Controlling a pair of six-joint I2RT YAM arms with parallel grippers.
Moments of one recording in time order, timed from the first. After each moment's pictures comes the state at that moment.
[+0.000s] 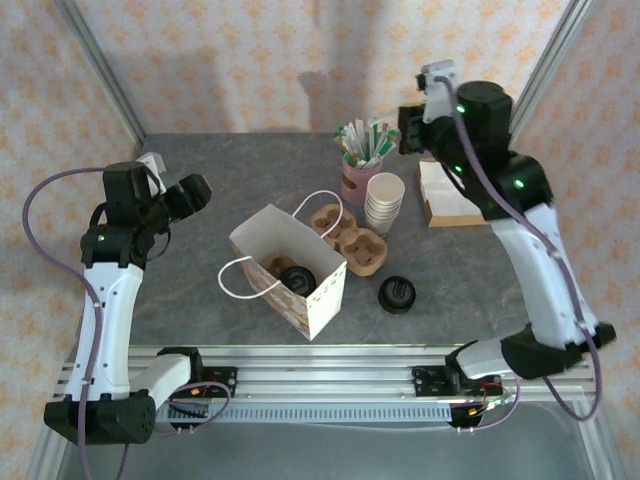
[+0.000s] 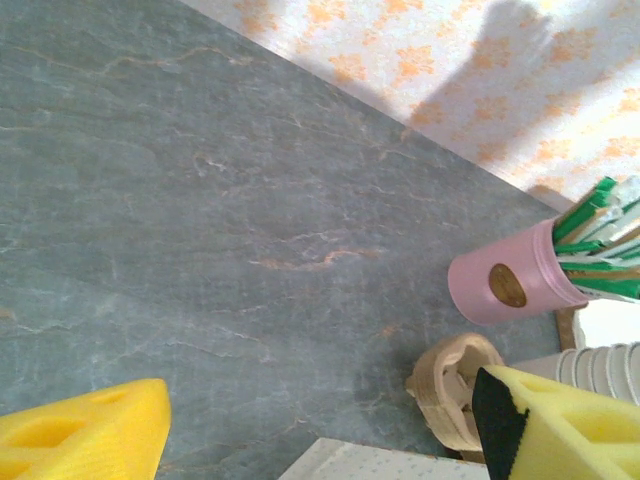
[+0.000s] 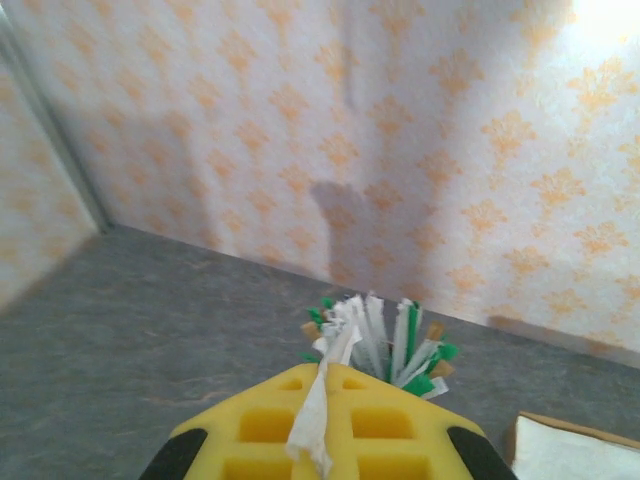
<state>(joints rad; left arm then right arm) 0.11 1.03 1.25 -0.83 0.21 -0.48 0.48 1.36 1.96 -0.83 0.05 0.05</state>
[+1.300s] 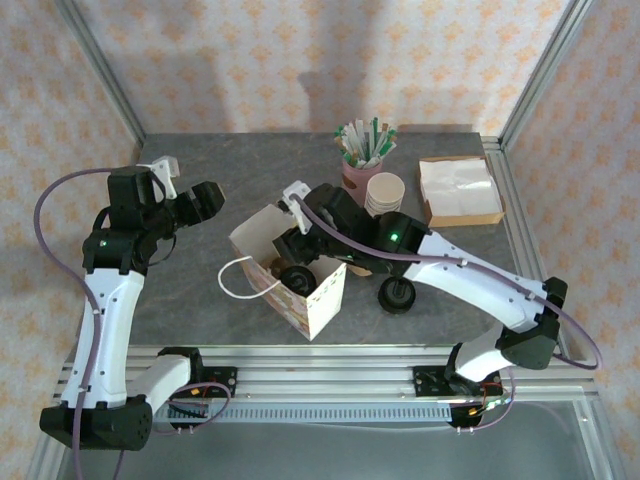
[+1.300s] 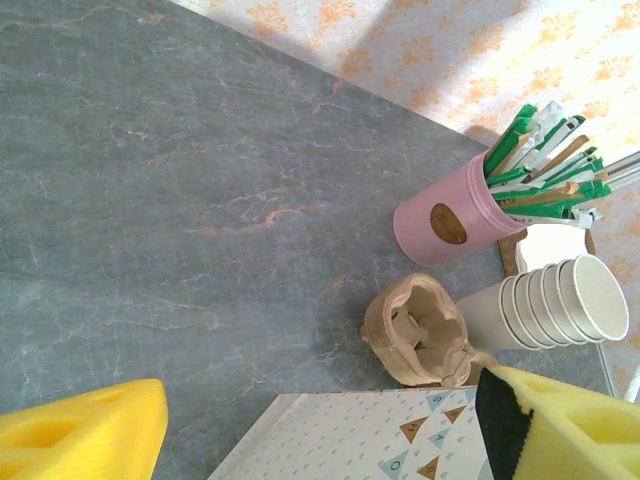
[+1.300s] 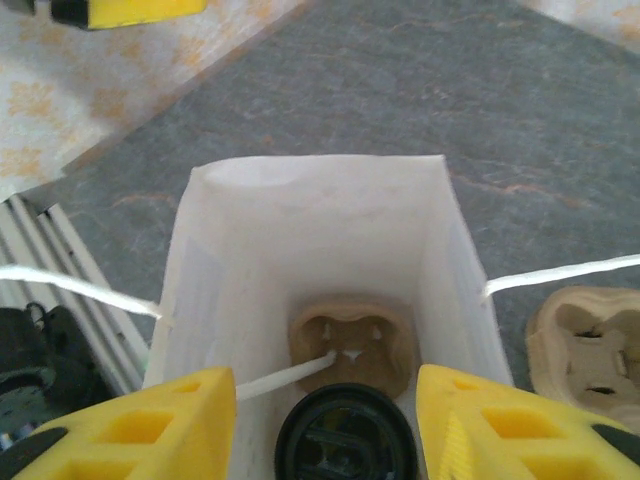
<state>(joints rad) 0.06 1.00 1.24 -0.85 0.31 -0.44 1.09 1.47 1.63 -0.78 0.13 0.24</state>
